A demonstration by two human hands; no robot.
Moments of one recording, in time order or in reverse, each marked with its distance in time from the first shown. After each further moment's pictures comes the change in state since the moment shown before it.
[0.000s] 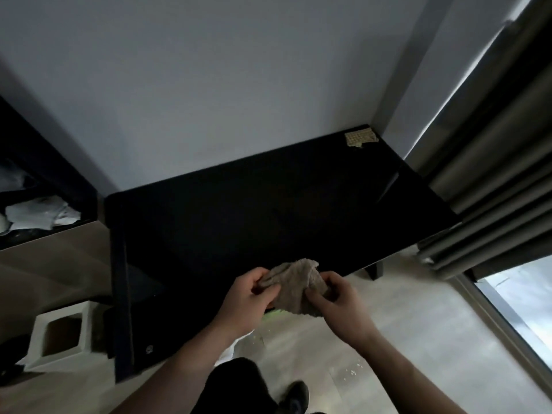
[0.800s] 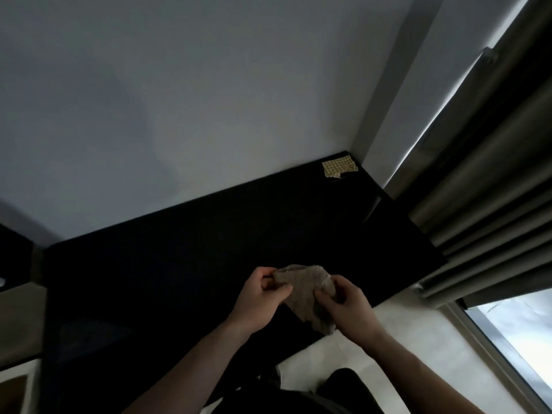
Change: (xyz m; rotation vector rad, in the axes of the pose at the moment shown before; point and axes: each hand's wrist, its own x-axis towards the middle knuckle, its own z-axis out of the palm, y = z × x) left_hand 0.182 0.072 0.074 -0.089 0.008 -0.184; right_hand 0.153 -0.004 -0.115 -0.002 0.062 0.037
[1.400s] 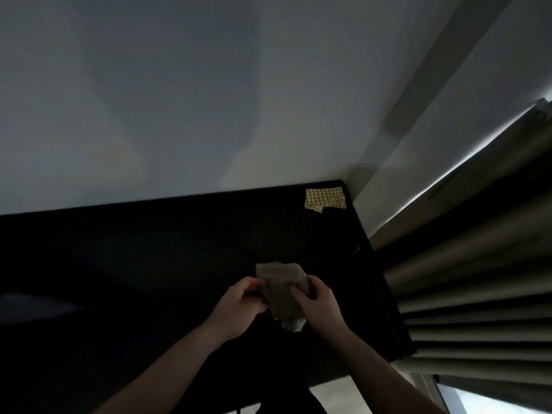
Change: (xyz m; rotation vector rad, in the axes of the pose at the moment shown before) left_hand 0.161 0.060 0.125 0.046 0.071 -0.028; right_hand 0.230 0.024 -0.125 -0.156 -0.129 0.040
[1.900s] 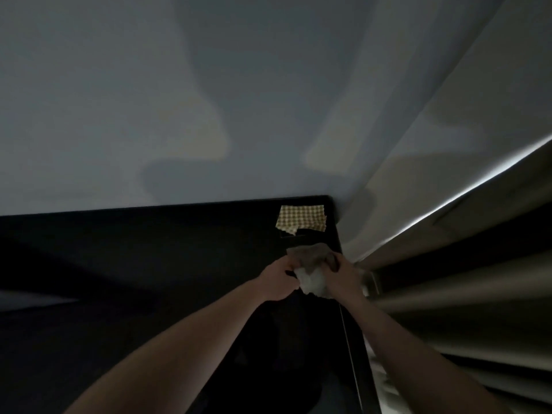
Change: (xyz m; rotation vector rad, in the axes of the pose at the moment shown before) left_hand 0.215 0.114 0.153 0.279 -0.088 -0.061; right_hand 0.228 0.039 -0.172 -0.205 -0.020 0.052
